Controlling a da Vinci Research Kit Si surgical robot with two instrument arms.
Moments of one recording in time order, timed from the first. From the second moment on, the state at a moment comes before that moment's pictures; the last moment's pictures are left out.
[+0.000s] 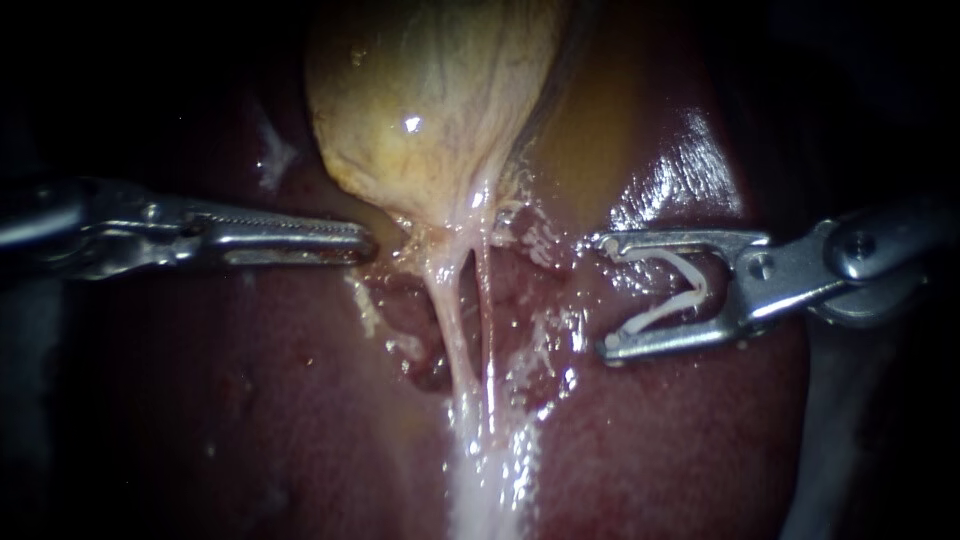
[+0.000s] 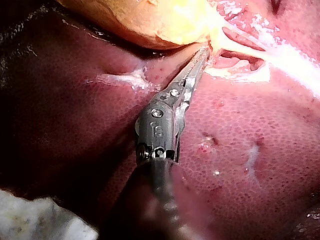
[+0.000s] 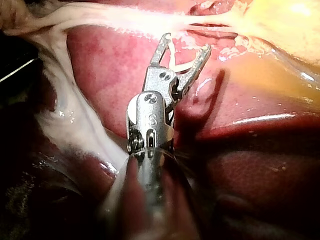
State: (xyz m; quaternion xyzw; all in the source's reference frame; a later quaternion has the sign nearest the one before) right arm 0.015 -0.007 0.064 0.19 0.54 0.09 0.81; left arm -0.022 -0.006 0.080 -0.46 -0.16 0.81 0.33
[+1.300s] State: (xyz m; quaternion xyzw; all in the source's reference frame) right arm 0.015 -0.007 0.064 0.19 0.54 0.09 0.81; left arm -0.028 -0.007 0.081 -0.47 -0.18 0.80 0.32
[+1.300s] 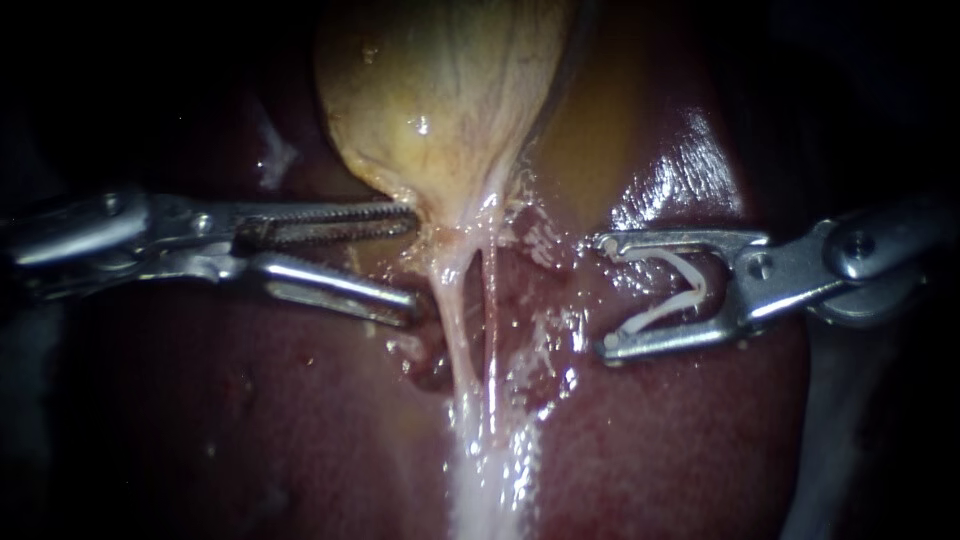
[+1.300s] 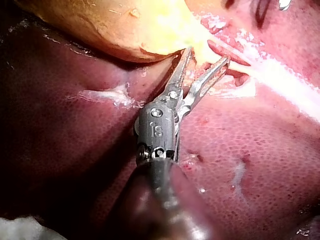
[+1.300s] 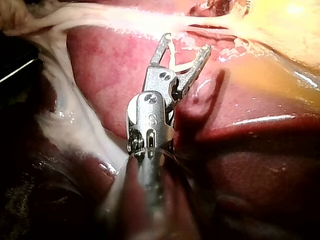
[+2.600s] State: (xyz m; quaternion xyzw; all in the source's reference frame) right arm 0.015 -0.007 0.064 0.19 0.54 0.09 0.81; left arm -0.028 -0.006 0.084 -0.46 -0.18 0.82 0.31
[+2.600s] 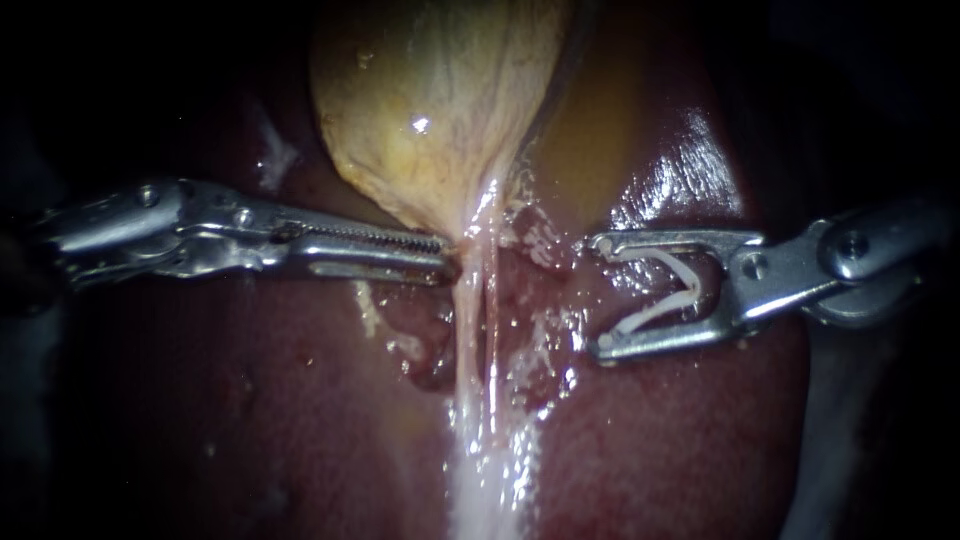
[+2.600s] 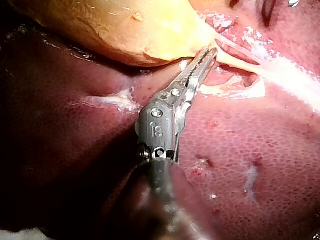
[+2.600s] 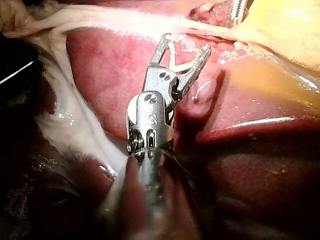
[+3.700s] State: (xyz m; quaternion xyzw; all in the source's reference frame) right arm 0.015 -0.007 0.064 0.19 0.54 0.09 0.81; left arm -0.025 -0.006 0.081 -0.42 -0.22 0.83 0.31
